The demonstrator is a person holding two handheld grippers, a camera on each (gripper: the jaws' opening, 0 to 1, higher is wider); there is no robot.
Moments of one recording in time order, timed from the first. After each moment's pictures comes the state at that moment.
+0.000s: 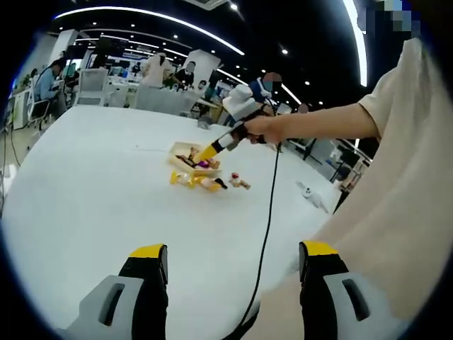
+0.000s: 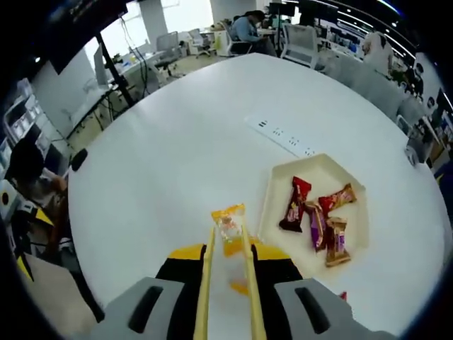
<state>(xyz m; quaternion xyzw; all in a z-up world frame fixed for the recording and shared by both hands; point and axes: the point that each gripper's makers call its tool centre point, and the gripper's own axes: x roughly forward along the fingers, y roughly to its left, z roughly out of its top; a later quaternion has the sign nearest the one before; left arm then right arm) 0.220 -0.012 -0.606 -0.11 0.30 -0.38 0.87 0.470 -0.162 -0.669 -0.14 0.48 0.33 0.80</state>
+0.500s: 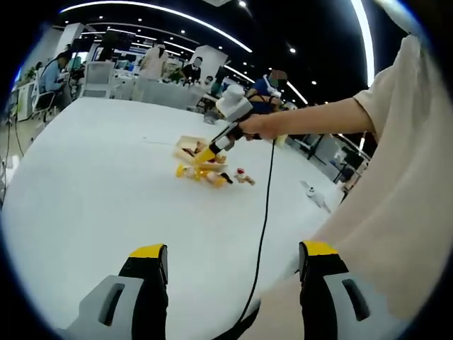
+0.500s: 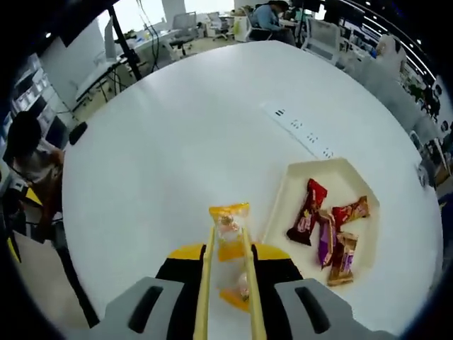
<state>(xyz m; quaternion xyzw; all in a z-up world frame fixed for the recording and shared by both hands) 0.219 -0.002 -0.615 -0.12 0.32 -0.36 0.87 0.481 -0.144 -0.702 -0.21 0.50 0.37 0.76</state>
